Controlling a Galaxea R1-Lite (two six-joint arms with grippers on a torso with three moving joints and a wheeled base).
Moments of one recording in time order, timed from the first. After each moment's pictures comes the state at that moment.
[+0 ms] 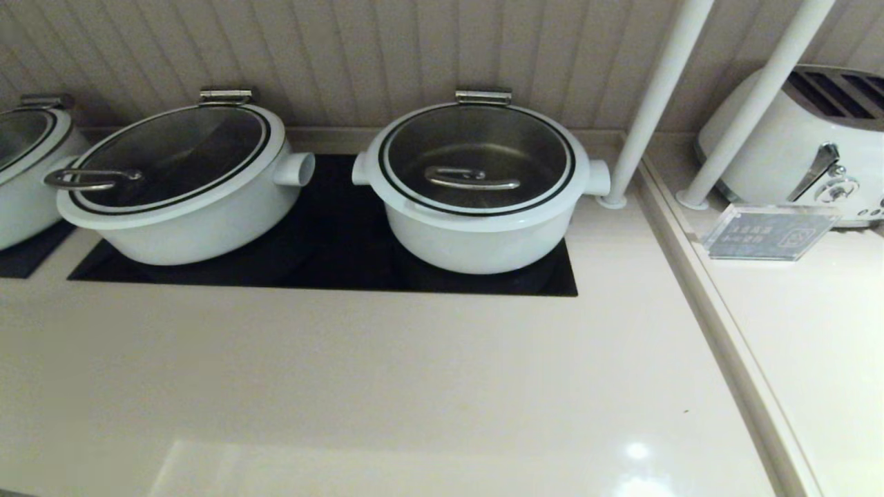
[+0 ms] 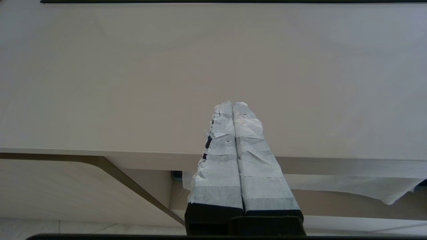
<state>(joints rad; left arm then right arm) -0.01 0.00 0.00 -0.01 0.00 0.00 0.00 0.00 -0.04 -0.02 0.05 -0.04</state>
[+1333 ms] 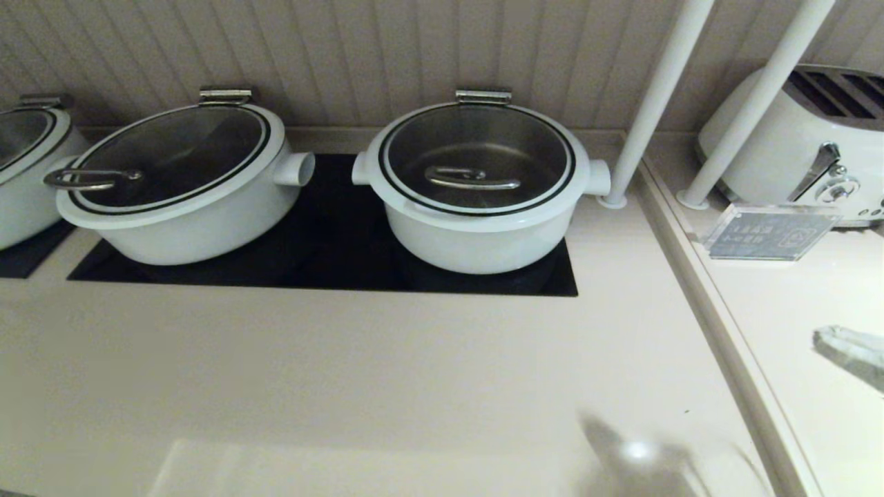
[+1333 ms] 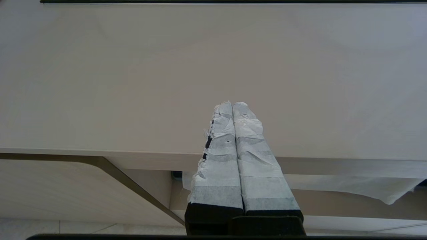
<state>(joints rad) -0.01 0.00 0.00 -0.01 0.00 0.00 0.06 0.85 -0.41 -0.42 0.65 -0.26</state>
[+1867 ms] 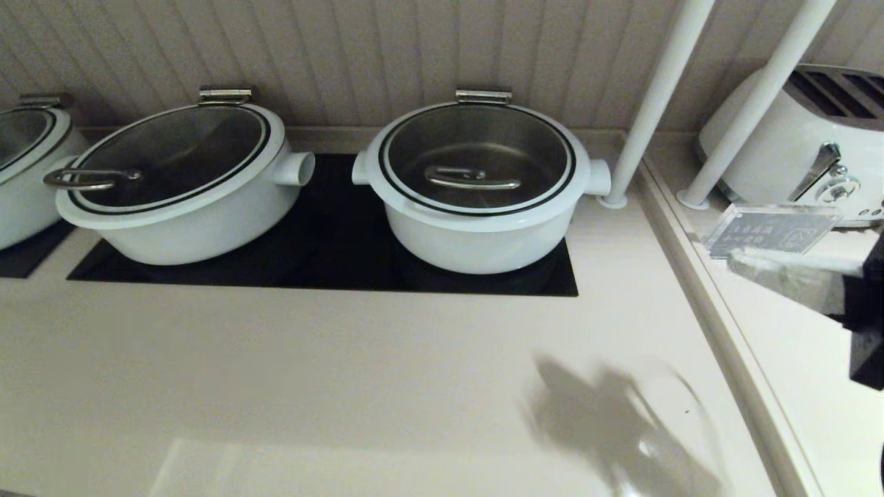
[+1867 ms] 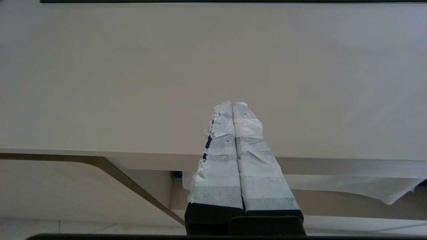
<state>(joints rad) -0.01 0.00 0.00 -0.01 0.00 0.00 0.17 1.13 -0.60 -0.49 0.65 -0.25</state>
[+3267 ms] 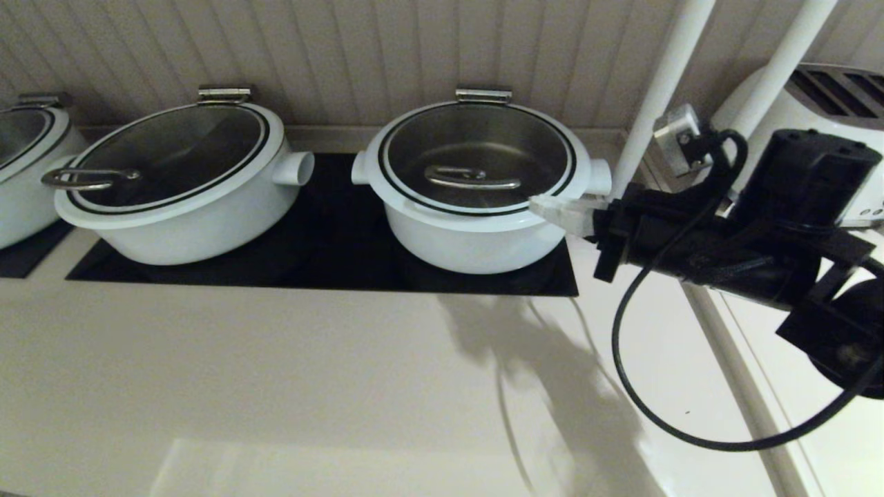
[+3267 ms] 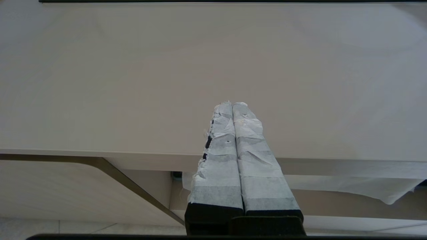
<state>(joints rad) -0.01 0.00 0.00 -0.01 0.00 0.00 0.47 1.70 -0.90 -0.92 0.56 -0.01</state>
